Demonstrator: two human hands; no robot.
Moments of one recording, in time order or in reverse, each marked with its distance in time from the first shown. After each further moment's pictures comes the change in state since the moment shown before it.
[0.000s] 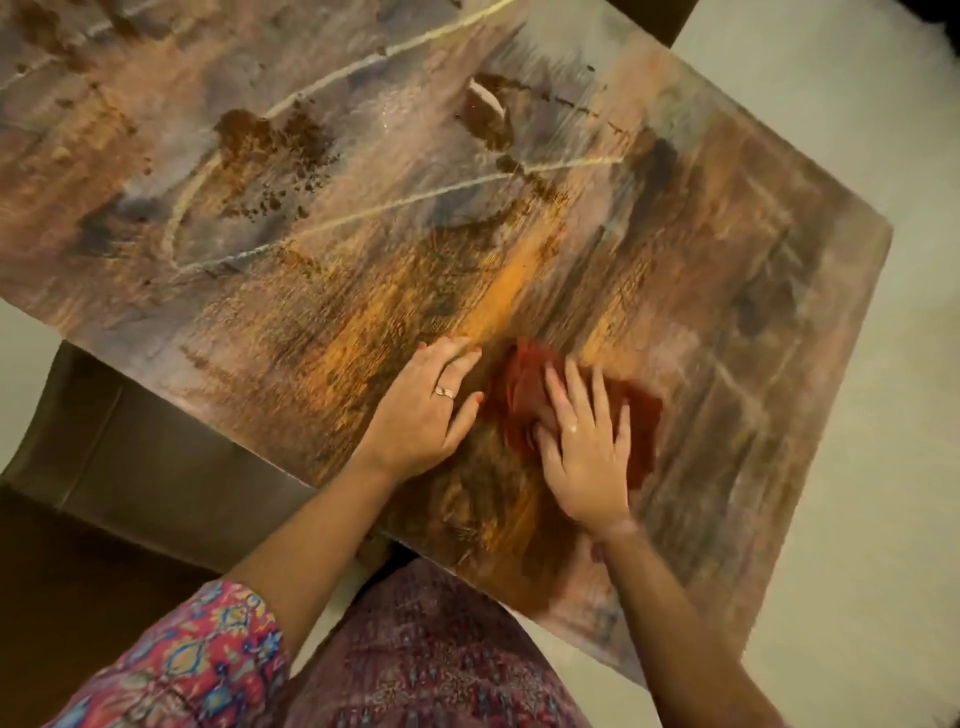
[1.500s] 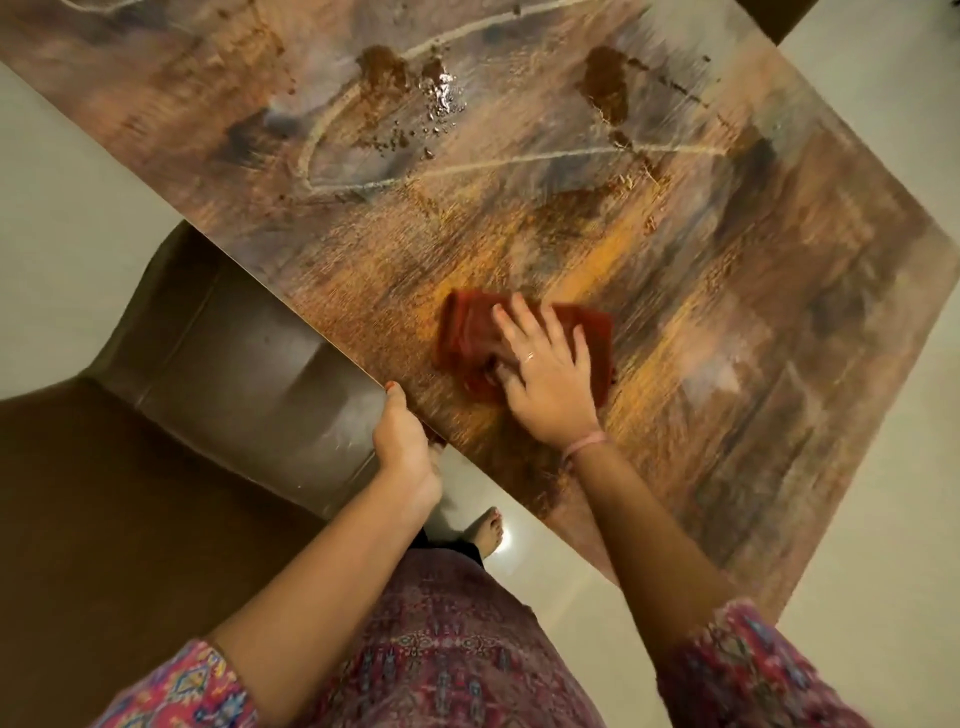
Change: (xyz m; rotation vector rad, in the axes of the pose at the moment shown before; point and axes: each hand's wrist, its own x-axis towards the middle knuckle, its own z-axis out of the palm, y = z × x) left_hand -0.091 -0.007 -0.021 -1.678 0.636 -1.642; right_hand 0.025 -0.112 0.029 -0.048 -0.103 -0.349
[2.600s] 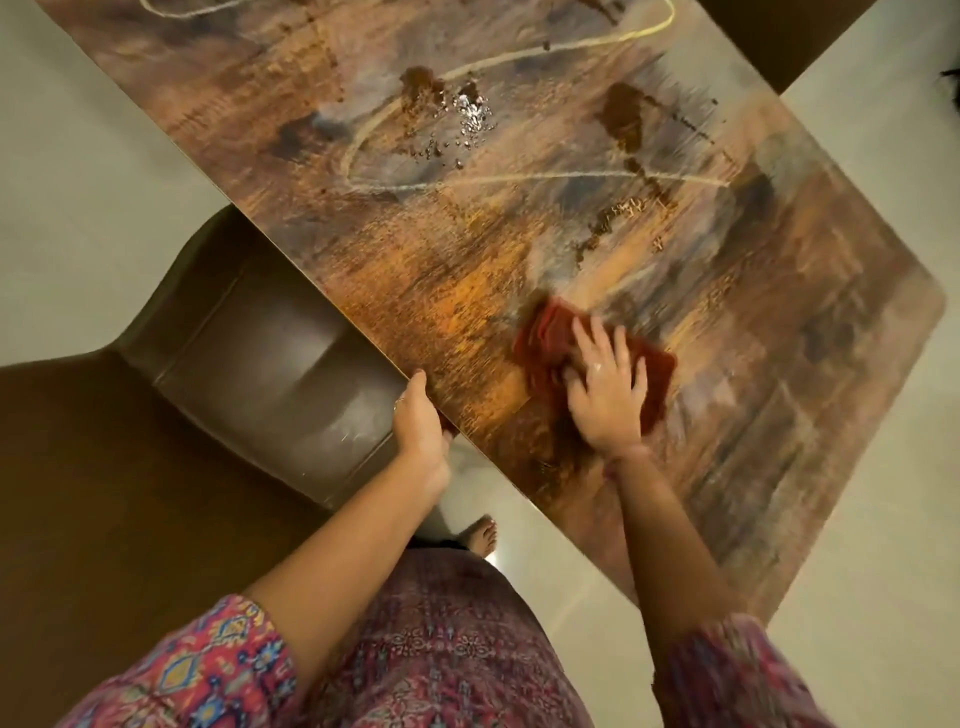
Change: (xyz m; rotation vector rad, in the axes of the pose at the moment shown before) left_hand 0.003 -0.004 -0.011 0.033 -0.099 0.043; right_hand -0.026 0.038 -0.010 0.014 0.032 0.242
